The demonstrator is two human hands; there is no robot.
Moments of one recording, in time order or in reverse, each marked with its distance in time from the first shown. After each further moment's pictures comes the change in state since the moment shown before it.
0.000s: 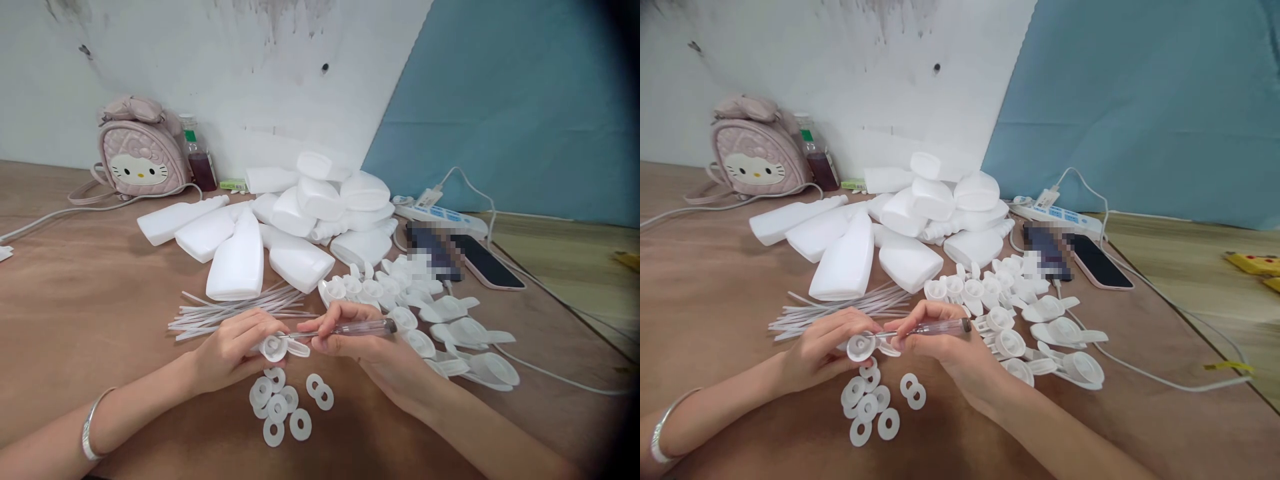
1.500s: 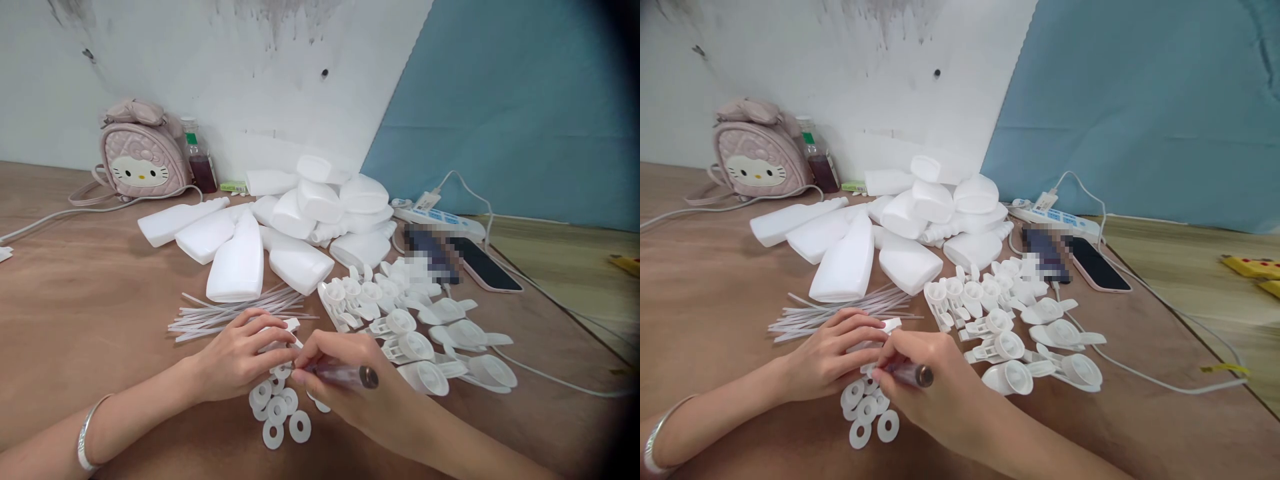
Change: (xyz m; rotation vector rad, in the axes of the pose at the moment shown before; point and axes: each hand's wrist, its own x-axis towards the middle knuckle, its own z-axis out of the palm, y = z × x) left_hand -0.001 0.002 0.006 0.384 -0.116 0.159; right_hand -0.013 0.003 0.017 -0.787 -0.076 -0.307
